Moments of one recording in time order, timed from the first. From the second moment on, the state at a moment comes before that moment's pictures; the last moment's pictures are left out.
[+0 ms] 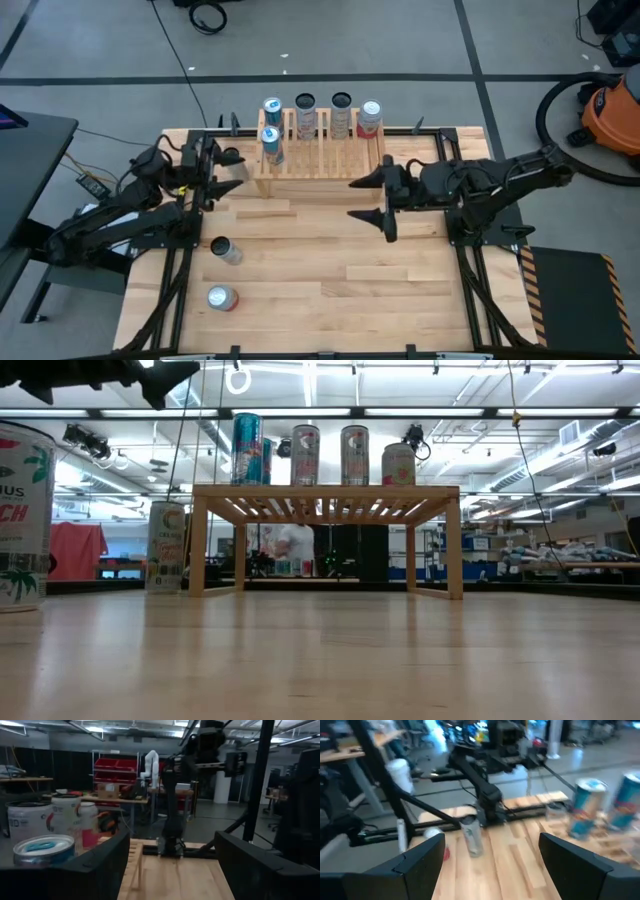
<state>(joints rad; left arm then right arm) 0.54 0.44 0.45 0.20 0.48 -0.14 0.29 1.23 1.34 -0.35 0.32 0.22</state>
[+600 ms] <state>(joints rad) 0.53 0.44 0.45 0.18 0.47 -0.21 0.32 1.26 1.34 -0.28 0.29 0.08</state>
